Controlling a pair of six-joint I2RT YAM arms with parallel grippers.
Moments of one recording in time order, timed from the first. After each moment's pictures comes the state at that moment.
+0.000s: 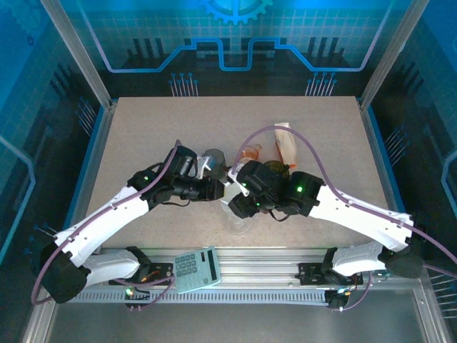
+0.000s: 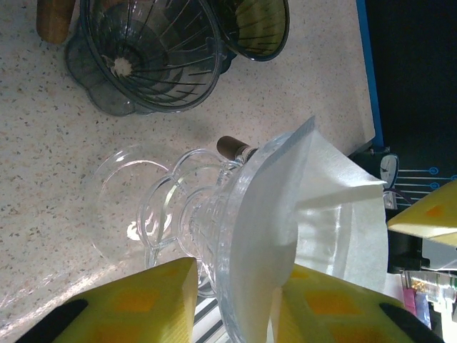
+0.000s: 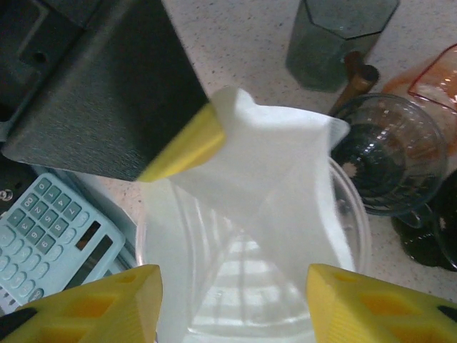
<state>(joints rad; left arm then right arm) -0.62 1.15 0.98 -0.64 0.44 -0.69 1.09 1.30 1.30 -0.95 0.13 0.27</state>
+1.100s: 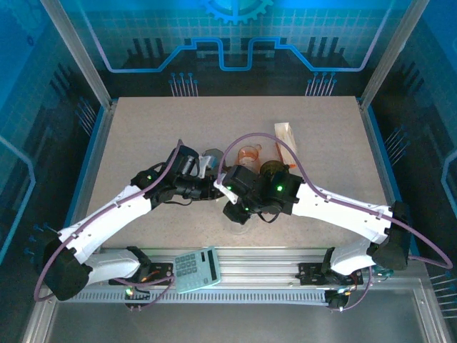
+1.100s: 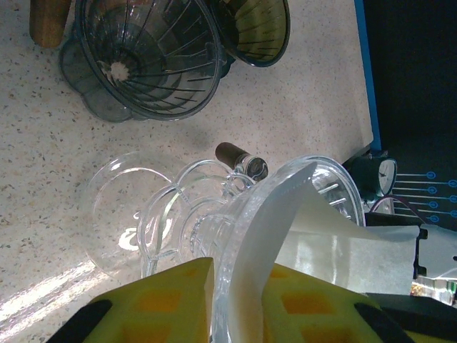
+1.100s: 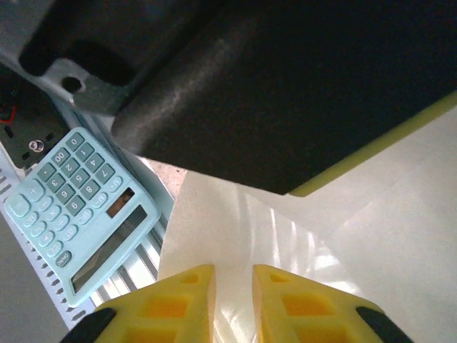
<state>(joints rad) -0.62 1.18 0.96 -0.59 0.45 -0.70 1.11 1.41 1.32 -0.95 0.01 0.22</state>
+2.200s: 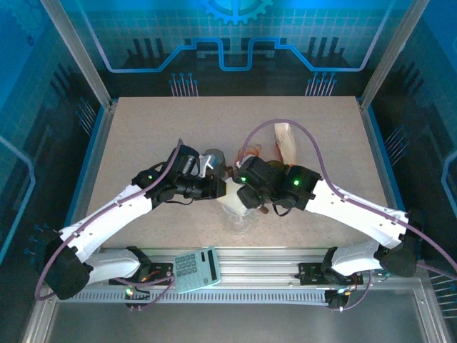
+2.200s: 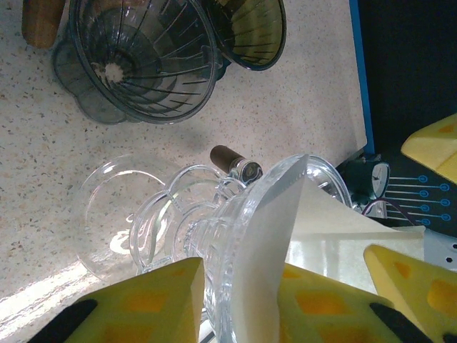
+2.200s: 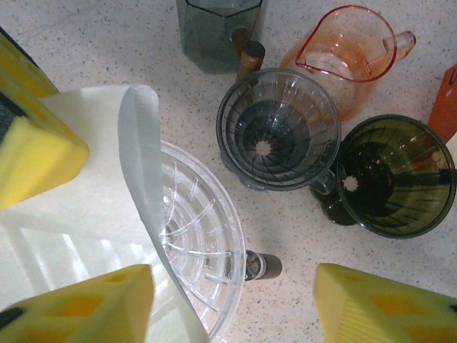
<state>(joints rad) -0.62 1.19 0.96 -0.57 0.46 -0.72 1.03 1.33 1.32 -1.04 0.31 0.36</state>
